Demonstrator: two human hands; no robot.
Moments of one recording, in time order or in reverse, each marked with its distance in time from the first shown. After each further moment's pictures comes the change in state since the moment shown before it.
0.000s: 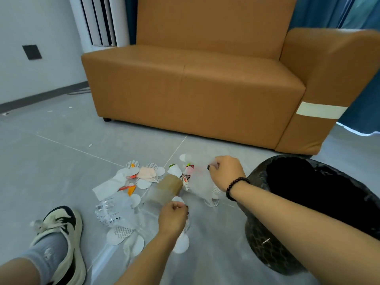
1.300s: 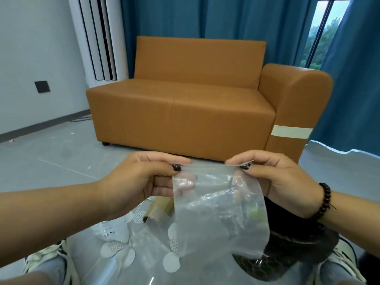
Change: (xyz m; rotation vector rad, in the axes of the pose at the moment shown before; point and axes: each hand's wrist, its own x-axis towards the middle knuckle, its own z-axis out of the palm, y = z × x) left_hand -0.177 0.194 -0.088 -0.181 -0.628 0.380; right_hand -0.146 -0.006 -0.203 0.988 -0.348 -0.302
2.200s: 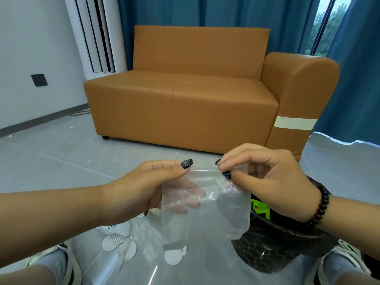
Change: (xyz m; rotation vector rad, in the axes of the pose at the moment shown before) left_hand 0.002 -0.014 0.007 0.036 -0.137 -0.218; right_hand -0.001 0.013 0.016 -0.468 0.123 -0.377
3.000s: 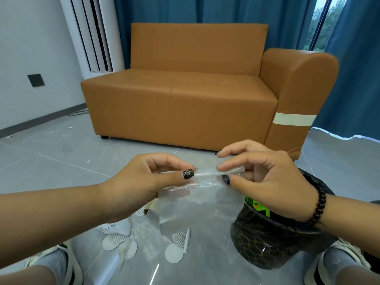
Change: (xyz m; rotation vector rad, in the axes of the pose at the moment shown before) left_hand 0.003 -0.002 0.002 0.021 0.179 0.142; right_hand -0.006 0.012 0.002 0.106 -0.011 0.079
